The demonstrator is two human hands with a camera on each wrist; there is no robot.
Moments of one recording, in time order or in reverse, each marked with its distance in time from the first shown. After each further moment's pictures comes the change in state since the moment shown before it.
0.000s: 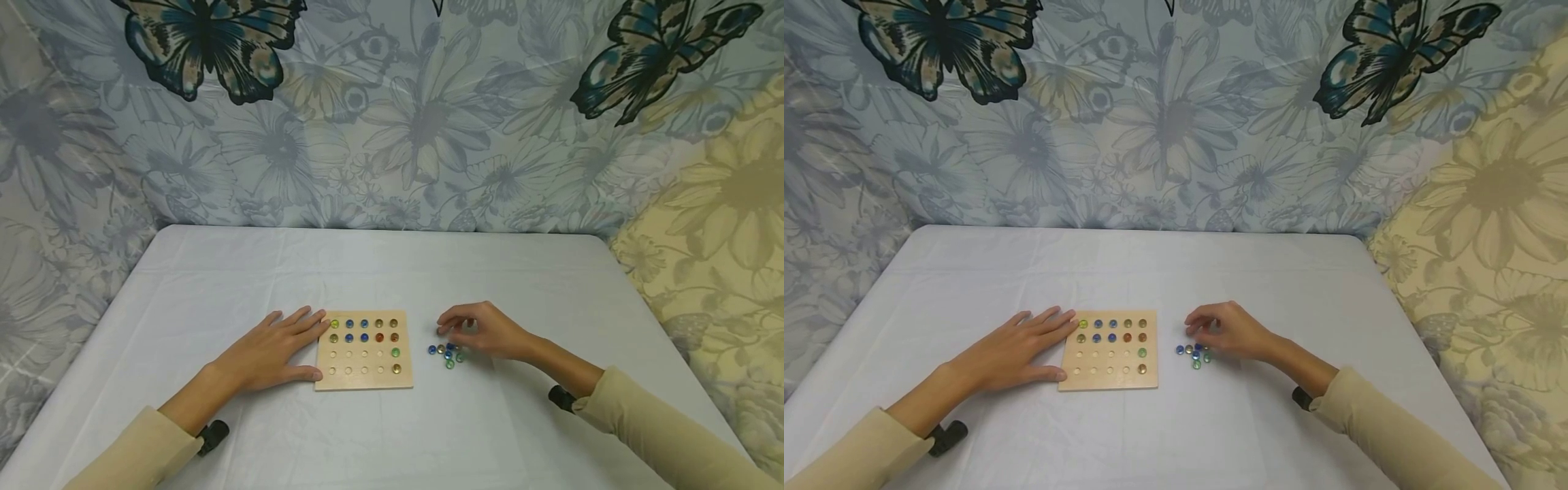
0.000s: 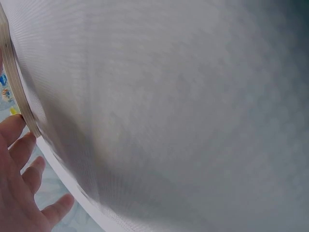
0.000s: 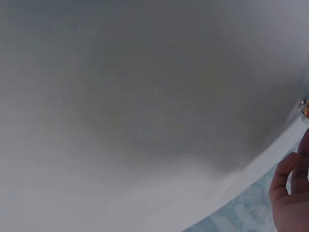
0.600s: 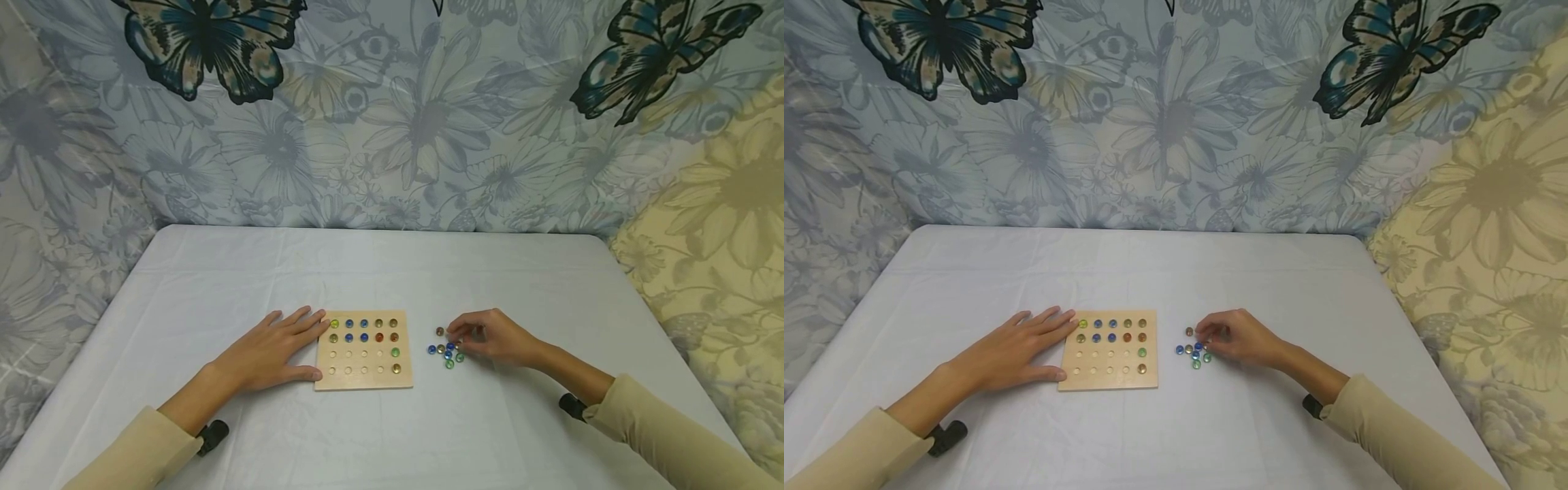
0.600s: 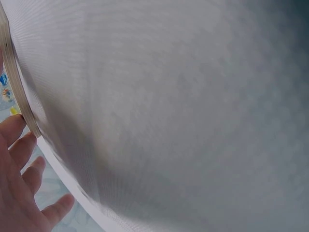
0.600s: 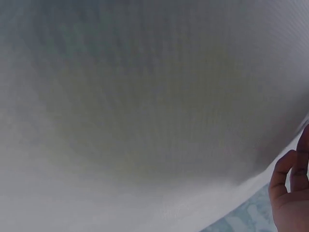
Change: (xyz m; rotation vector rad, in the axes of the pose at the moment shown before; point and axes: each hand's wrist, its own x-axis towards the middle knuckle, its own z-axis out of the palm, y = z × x) left_hand 0.000 0.000 0.000 0.001 0.002 -0.002; right_hand -0.016 0.015 0.002 0.000 -0.012 0.001
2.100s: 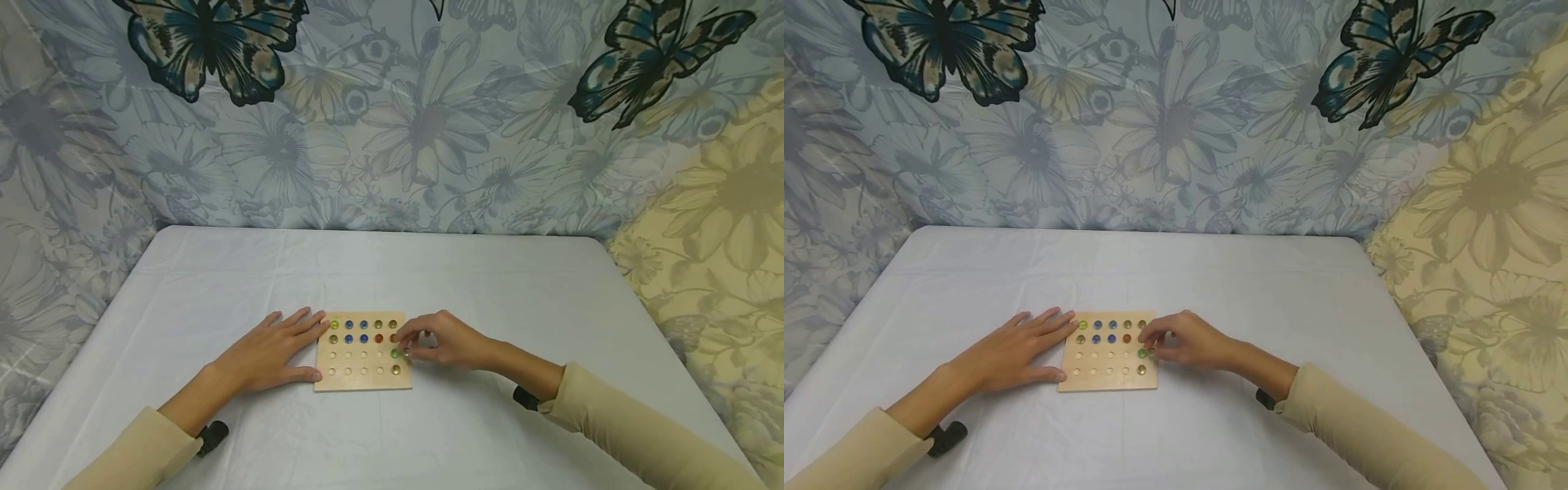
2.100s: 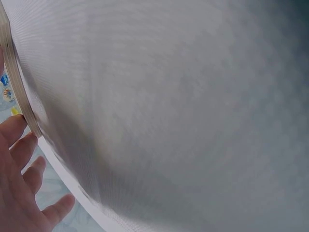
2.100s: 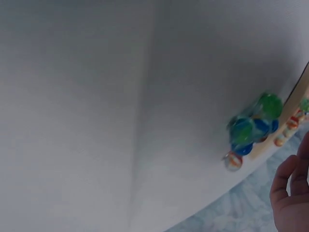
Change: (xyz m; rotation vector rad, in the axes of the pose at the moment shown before) left_hand 0.000 0.002 -0.002 0.009 -0.001 0.004; right_hand 0.049 -0.062 0.028 0.027 -0.092 -0.136
